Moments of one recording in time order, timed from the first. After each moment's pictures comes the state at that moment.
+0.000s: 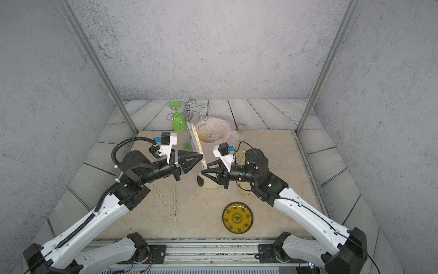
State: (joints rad) left arm -0.66 1.01 0.98 0.25 0.63 -0.47; right arm 0.74 1.11 1.01 0.02 -0.71 0.17
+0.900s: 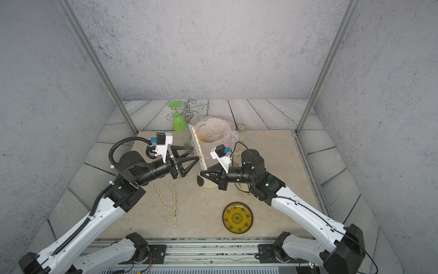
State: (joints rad) left arm -0.57 0.95 0.96 0.14 0.55 -0.41; right arm 0.75 1.13 0.99 -0.04 -0.76 0.18
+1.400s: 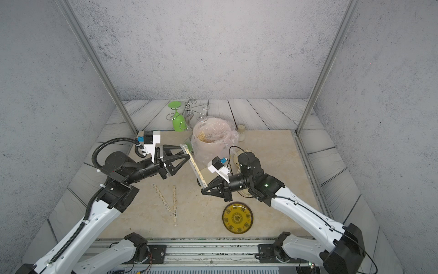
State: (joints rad) left arm -0.48 0.92 0.96 0.23 0.76 -0.46; right arm 0.75 1.14 0.98 -0.21 -1.02 0.09
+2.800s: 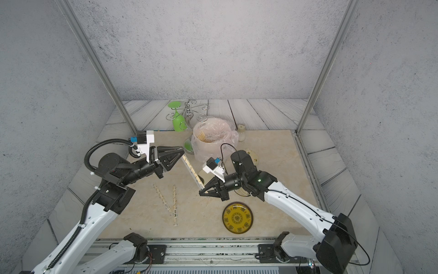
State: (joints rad) left arm -0.43 0.89 0.96 0.21 0.73 -0.44; right arm 0.75 1.24 1.03 -0.28 -1.05 0.07
